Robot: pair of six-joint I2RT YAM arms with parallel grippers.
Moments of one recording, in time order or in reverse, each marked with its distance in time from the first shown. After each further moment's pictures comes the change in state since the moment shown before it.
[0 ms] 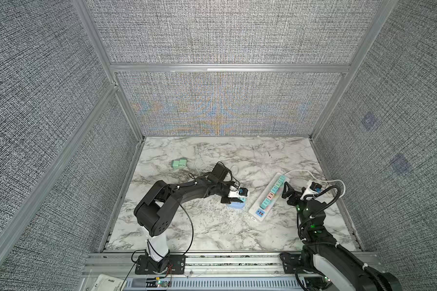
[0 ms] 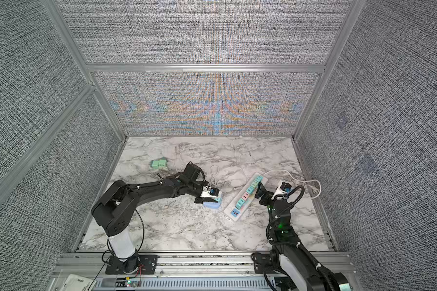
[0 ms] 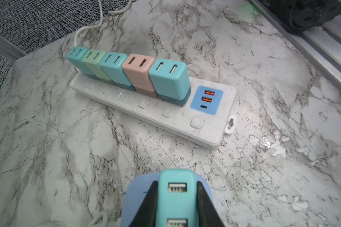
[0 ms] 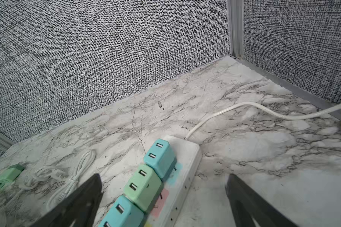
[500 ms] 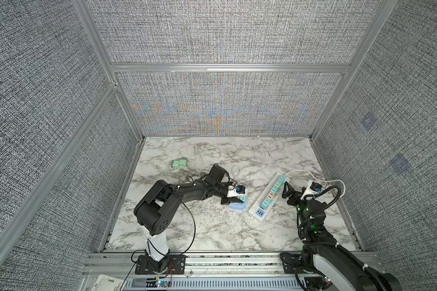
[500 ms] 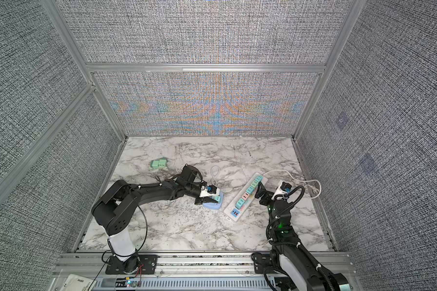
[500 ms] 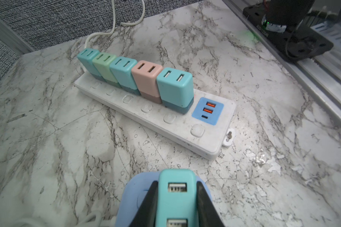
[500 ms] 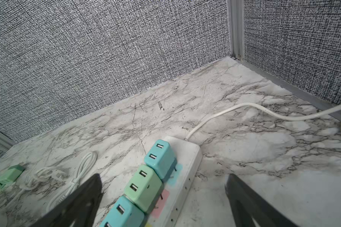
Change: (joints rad) left arm 0.018 -0.013 -0.136 0.239 0.096 -0.215; right arm 0.000 -0.005 0.000 -0.001 0.000 0.000
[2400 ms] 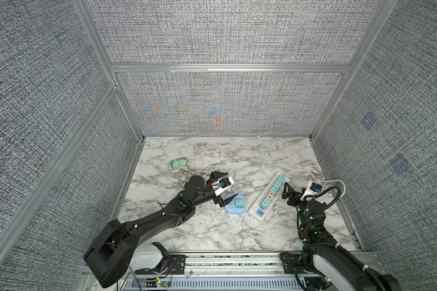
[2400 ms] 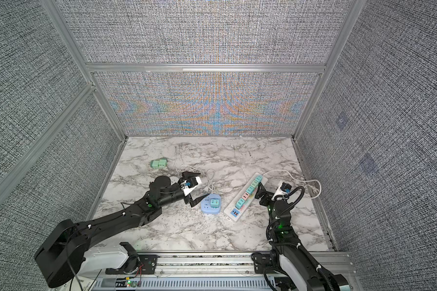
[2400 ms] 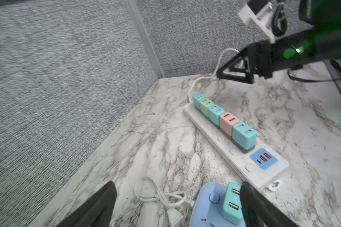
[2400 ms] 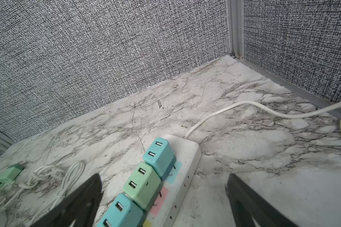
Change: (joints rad) left arm -0.026 -0.605 -0.381 0.406 -0.539 -0.445; right arm 0.000 -0.009 -0.007 -0.007 0.000 0.000
